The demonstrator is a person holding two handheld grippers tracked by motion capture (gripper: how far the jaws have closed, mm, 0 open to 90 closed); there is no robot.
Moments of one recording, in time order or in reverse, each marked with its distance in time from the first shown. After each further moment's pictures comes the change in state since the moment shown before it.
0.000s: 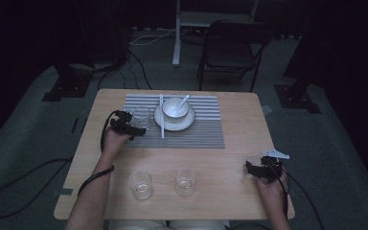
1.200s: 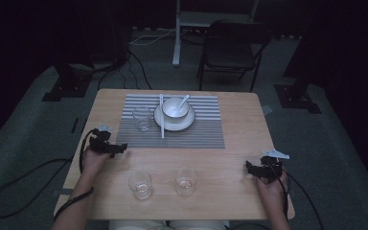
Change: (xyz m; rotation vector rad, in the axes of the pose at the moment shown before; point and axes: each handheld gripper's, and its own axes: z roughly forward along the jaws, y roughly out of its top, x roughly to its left) left arm 0.033 -0.085 -0.035 -0.037 0.030 -0.062; right arm 0.000 0.000 0.000 0.000 0.000 0.000
